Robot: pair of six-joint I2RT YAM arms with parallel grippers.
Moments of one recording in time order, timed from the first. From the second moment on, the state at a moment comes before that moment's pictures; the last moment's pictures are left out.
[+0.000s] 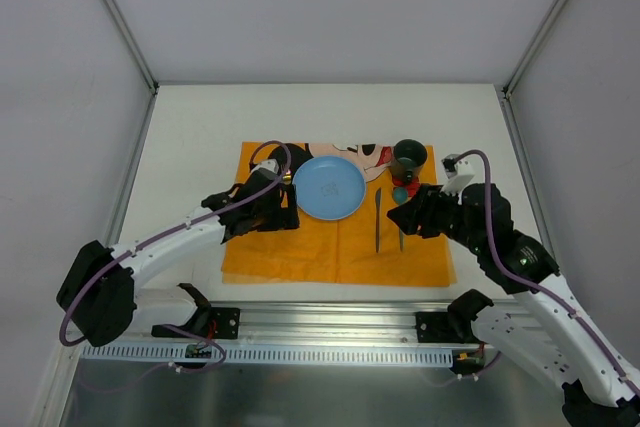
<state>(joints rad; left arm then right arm) -0.70 1.21 0.75 -0.45 -0.13 -0.67 0.61 0.63 0.82 -0.64 -0.10 0.56</state>
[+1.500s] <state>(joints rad) -0.70 1.59 0.89 -0.39 -0.32 -0.69 0.62 0.61 0.77 -0.62 -0.09 0.57</state>
